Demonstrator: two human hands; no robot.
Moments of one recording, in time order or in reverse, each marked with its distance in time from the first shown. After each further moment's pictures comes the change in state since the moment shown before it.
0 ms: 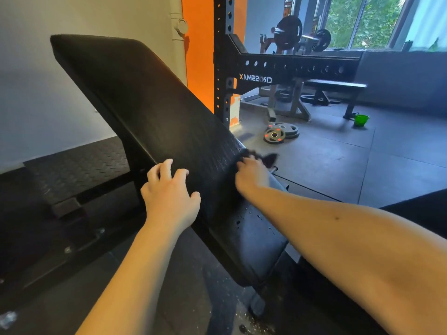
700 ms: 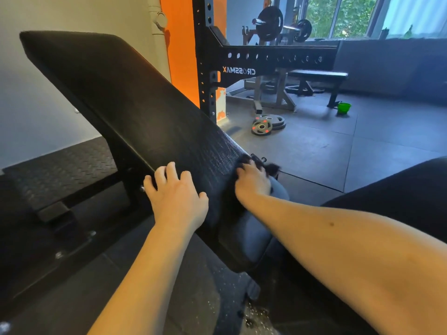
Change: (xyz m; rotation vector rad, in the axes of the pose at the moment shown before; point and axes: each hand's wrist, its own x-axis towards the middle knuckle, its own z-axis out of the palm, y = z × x) left_hand -0.022 0.031 0.008 0.162 -0.017 0.057; right_hand -0.038 0.026 0.006 0.023 0.034 0.157
